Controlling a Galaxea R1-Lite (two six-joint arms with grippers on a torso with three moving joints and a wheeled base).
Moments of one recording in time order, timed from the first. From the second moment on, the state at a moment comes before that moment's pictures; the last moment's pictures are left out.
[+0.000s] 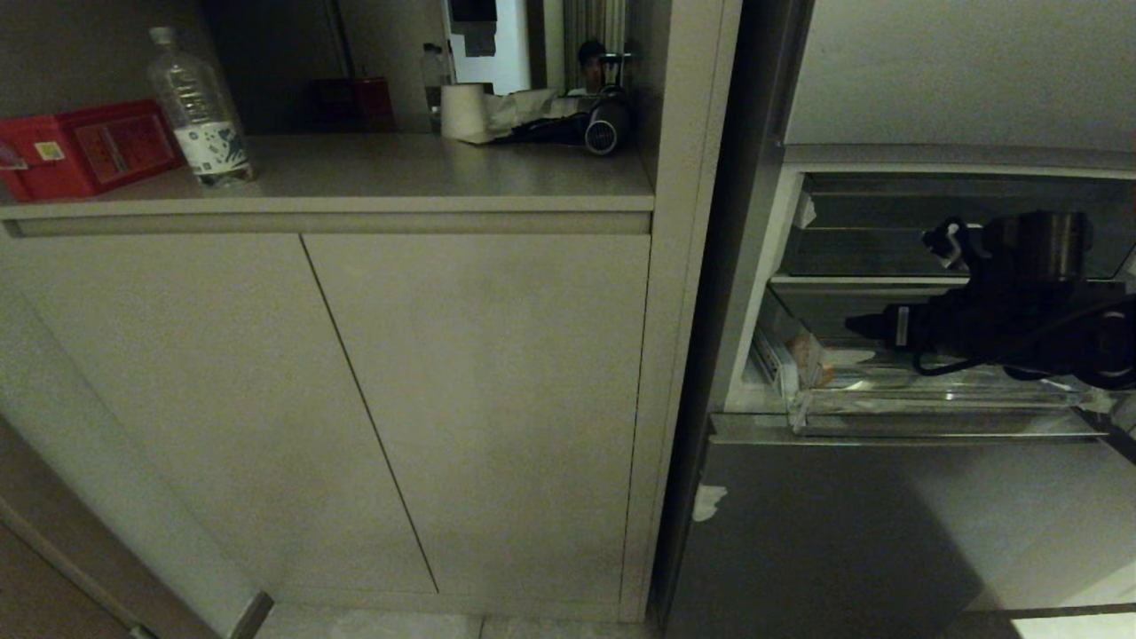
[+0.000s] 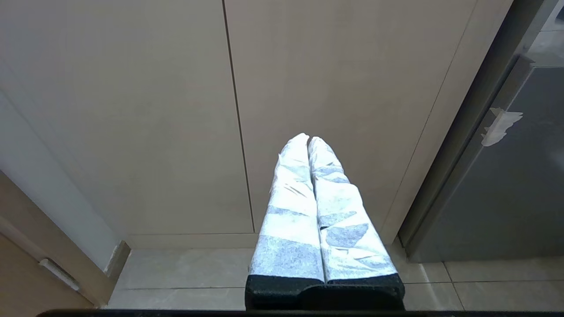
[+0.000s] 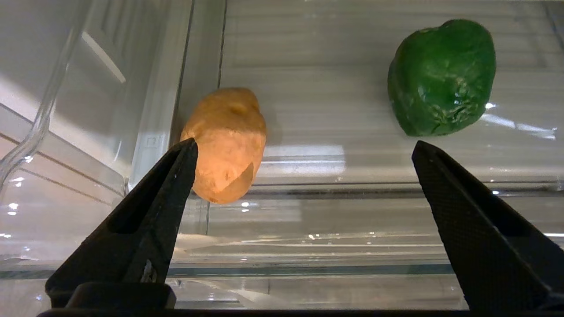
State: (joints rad) left arm 0.00 0.00 0.00 0.00 0.00 0.00; right arm -0.03 1.87 -1.19 -0.27 -0.03 0.01
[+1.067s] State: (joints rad) left arm 0.00 0.00 0.00 0.00 0.00 0.00; right arm -0.06 1.70 -1.33 0.36 -0.04 -0.03
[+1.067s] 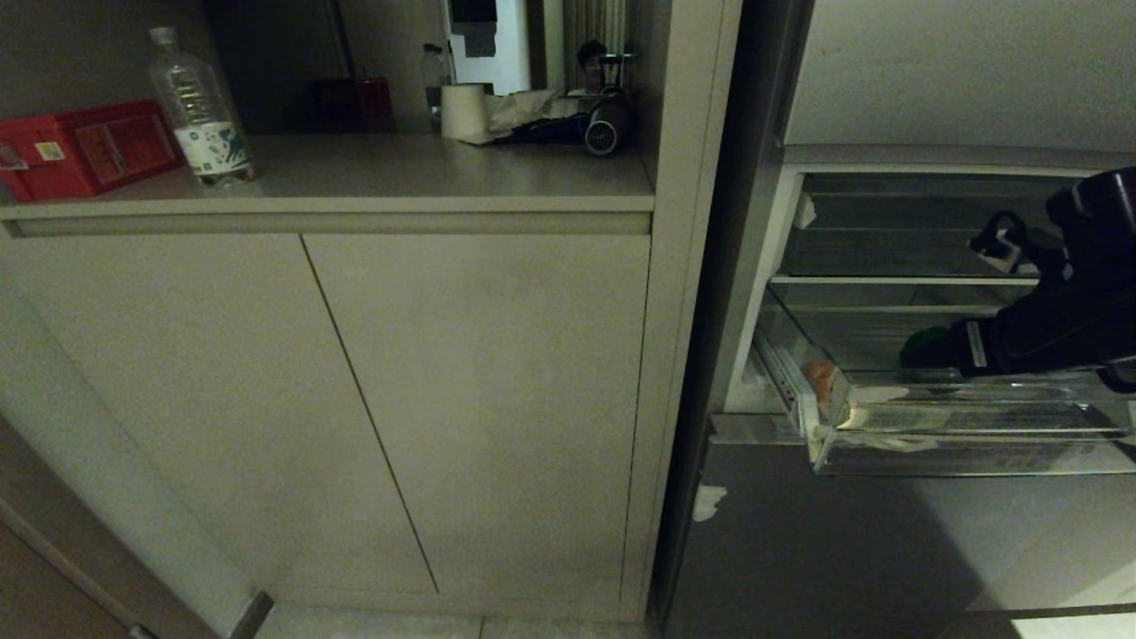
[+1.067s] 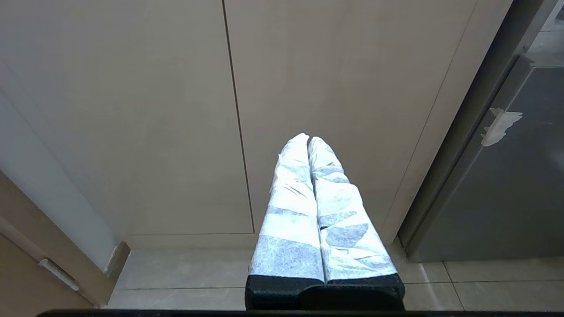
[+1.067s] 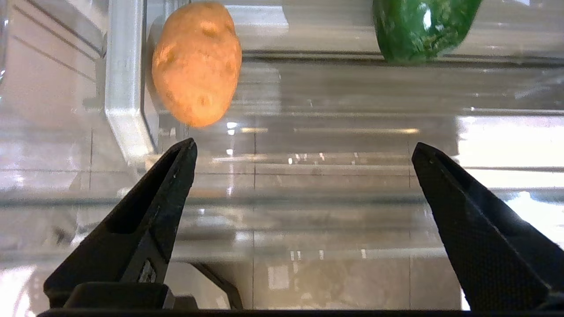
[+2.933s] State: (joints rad) left arm 0.00 0.00 0.00 0.00 0.00 0.00; right arm -0.10 1.56 -1.29 0.57 0.00 -0.09
